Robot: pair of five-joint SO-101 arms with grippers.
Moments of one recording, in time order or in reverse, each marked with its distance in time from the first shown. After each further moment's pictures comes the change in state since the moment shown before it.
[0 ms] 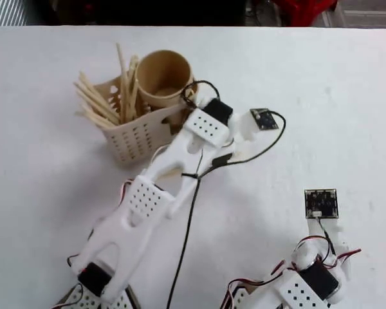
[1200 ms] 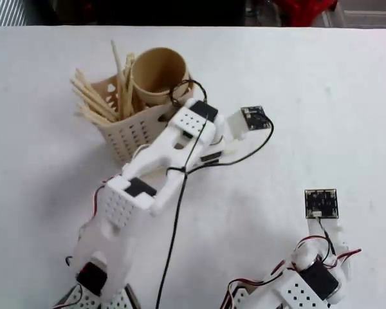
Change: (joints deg) left arm -3.3 -21.2 40.2 -25.2 -7.0; right arm 0.0 0.0 0.0 0.0 0.0
